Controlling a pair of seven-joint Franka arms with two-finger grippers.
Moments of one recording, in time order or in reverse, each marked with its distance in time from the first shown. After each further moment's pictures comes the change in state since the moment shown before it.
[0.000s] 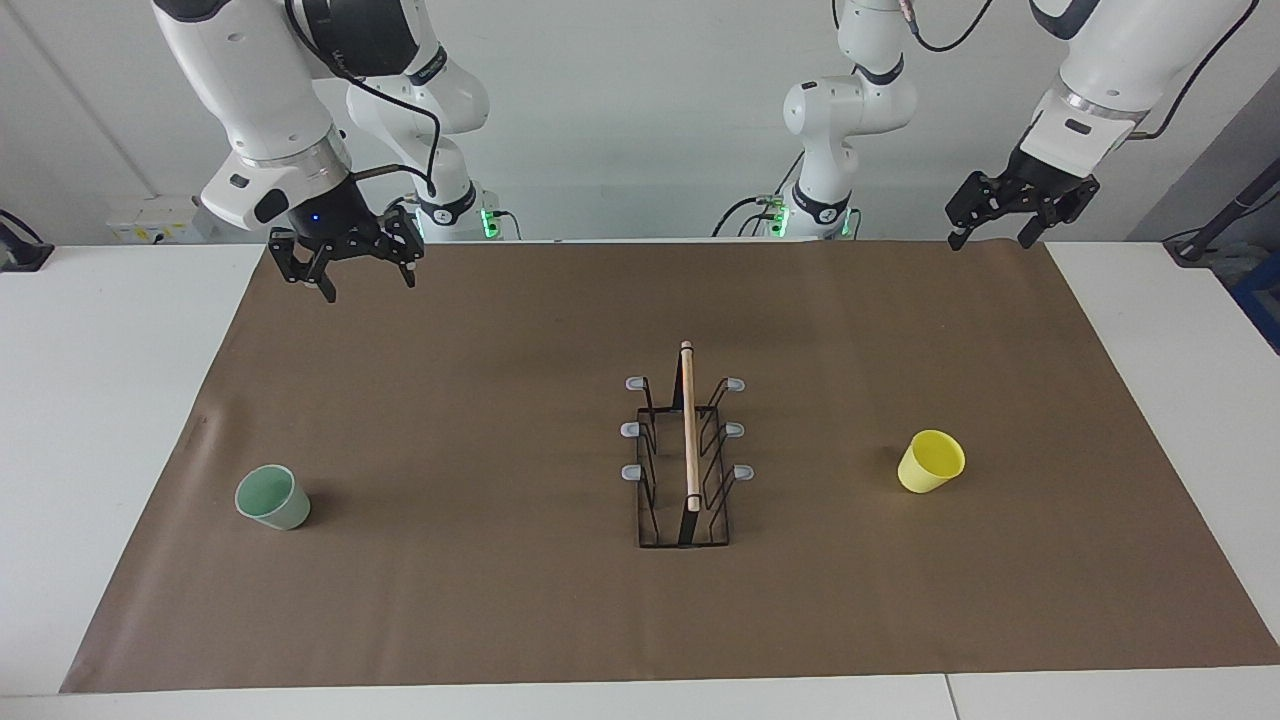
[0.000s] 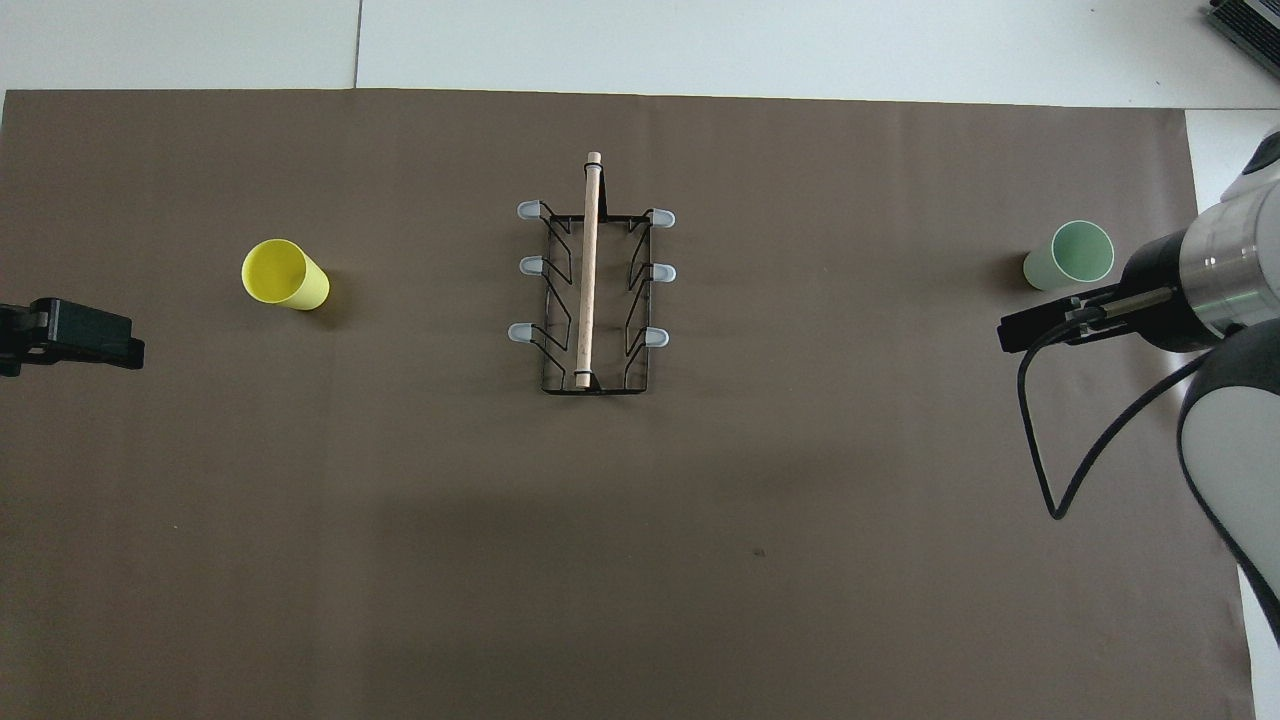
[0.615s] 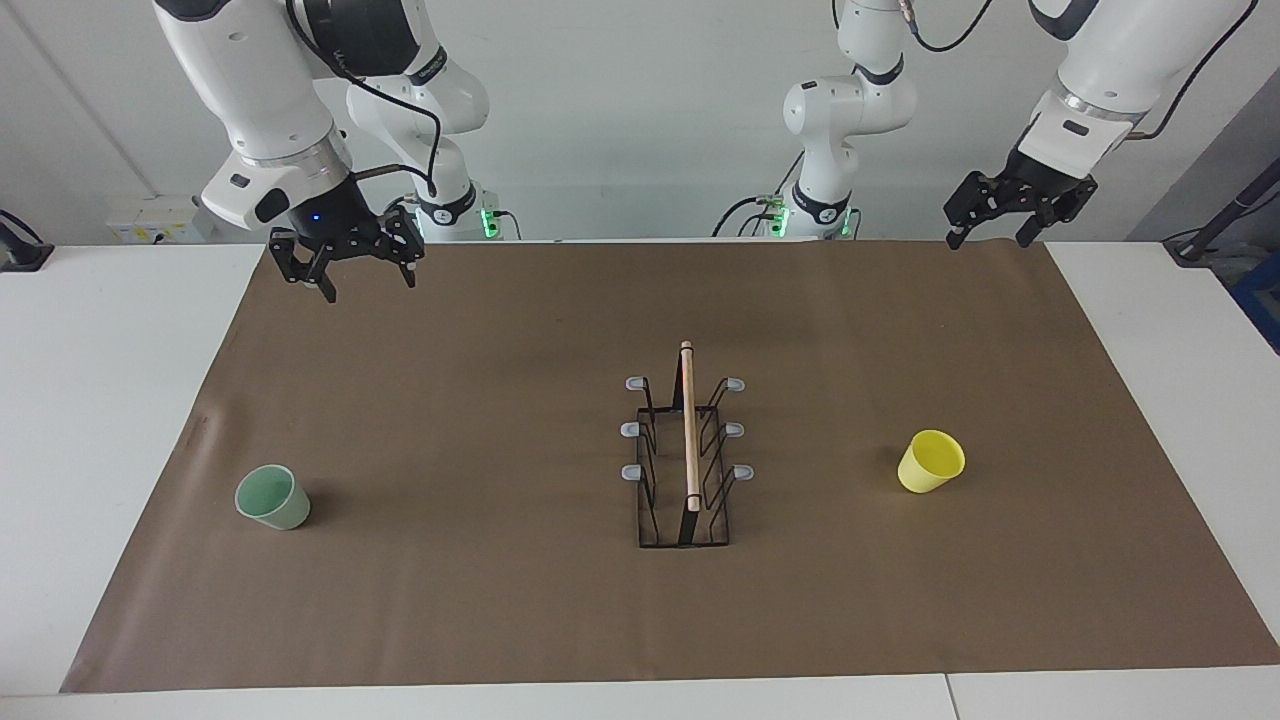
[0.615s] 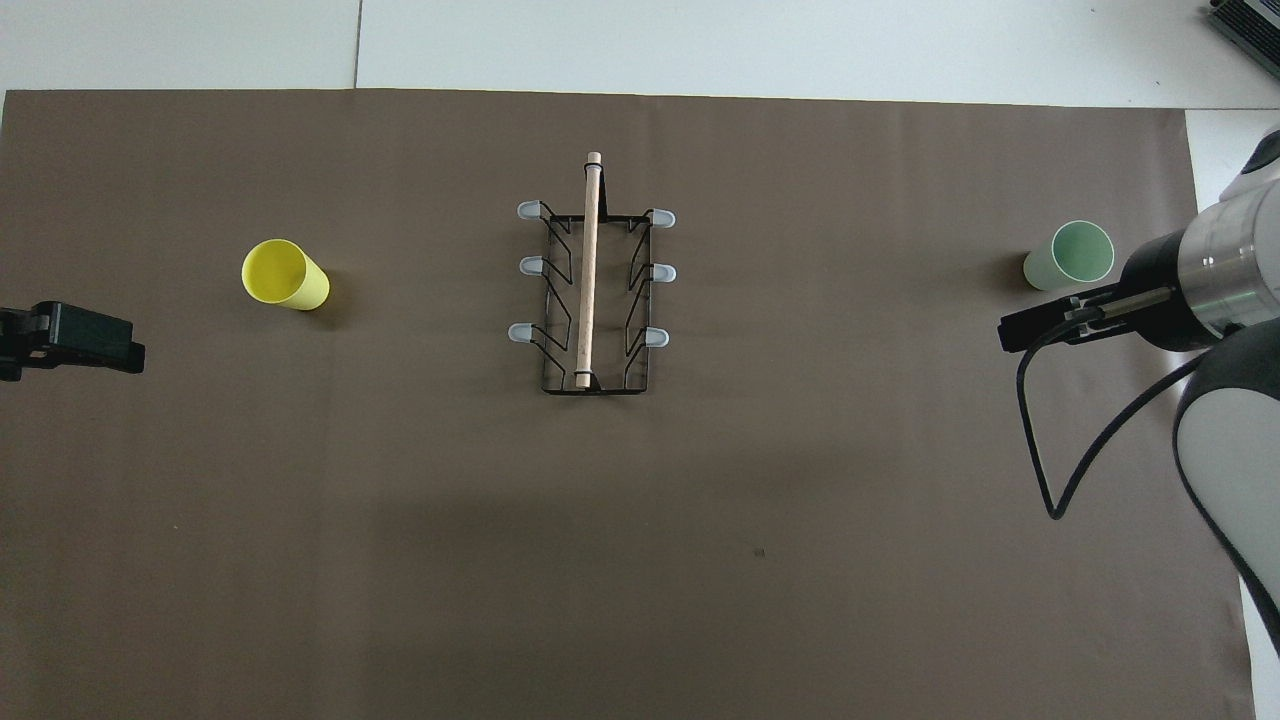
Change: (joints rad) left arm 0.002 -0.001 0.003 -0.007 0.000 -0.008 -0.007; right arm 0.004 0.002 0.001 0.000 -0.026 0.004 -0.005
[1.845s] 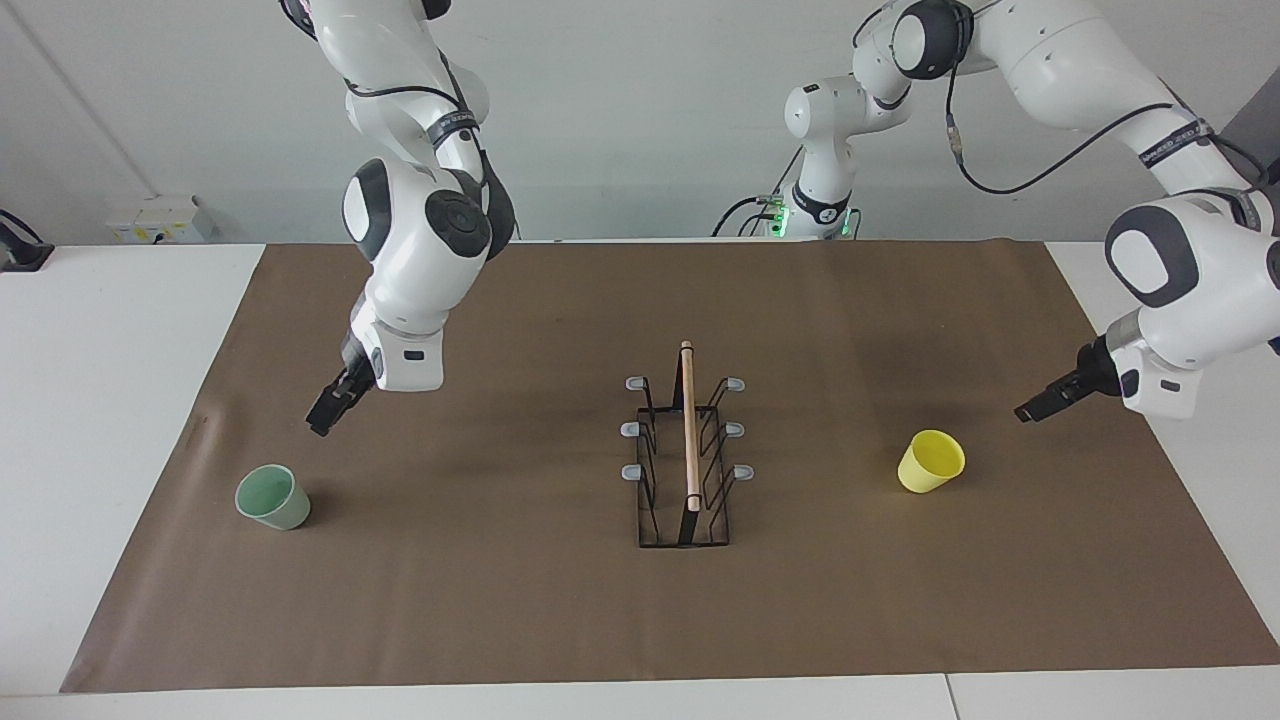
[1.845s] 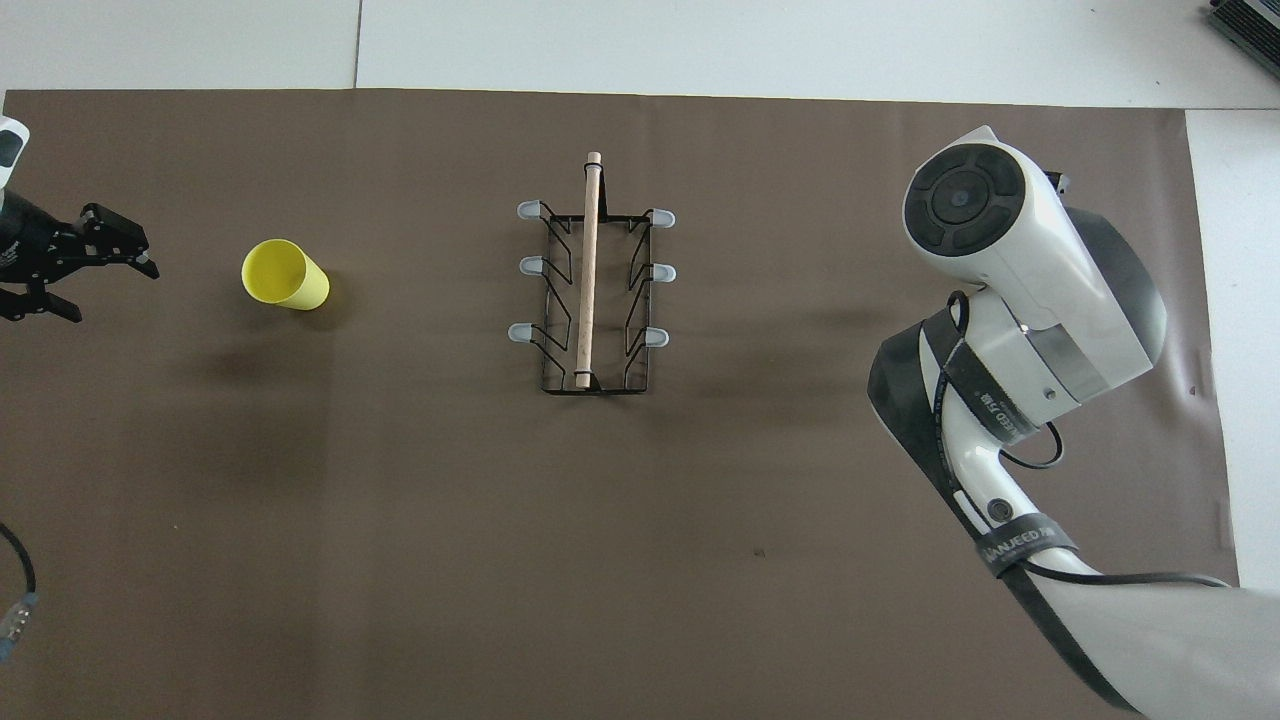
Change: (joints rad) left arm 0.123 0.592 0.124 0.231 -0.071 0.214 -0.258; right arm 0.132 0.285 0.015 -0.037 -0.737 0.172 -0.686
